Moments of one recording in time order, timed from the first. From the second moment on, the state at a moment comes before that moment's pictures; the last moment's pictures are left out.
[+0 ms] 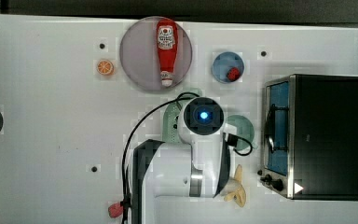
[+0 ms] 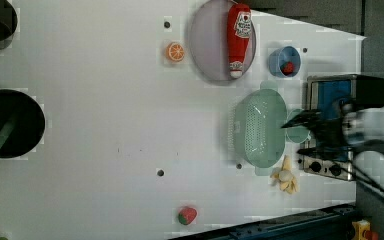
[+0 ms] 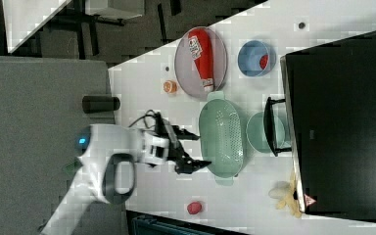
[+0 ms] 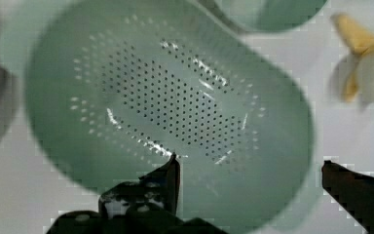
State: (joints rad) arm 0.00 0.03 -0.04 -2.39 -0.02 0.66 0.22
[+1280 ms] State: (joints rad) arm -0.03 0.39 0.10 -2.43 -0.03 1.16 0.80
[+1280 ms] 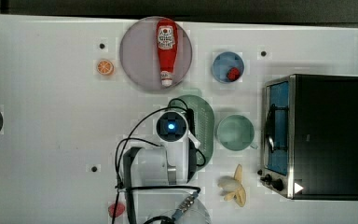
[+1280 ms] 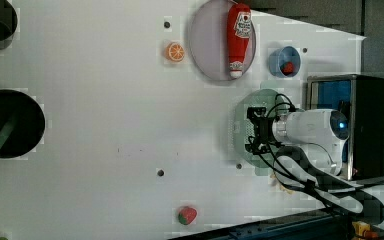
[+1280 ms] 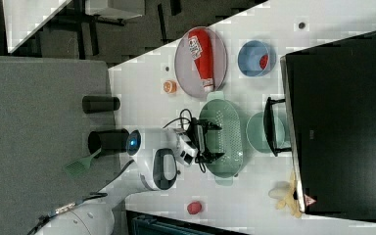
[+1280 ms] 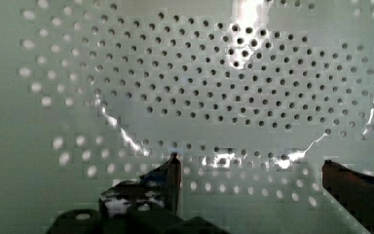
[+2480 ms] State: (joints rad) arm 0.10 0.40 0.26 -2.37 0.05 1.17 1.03
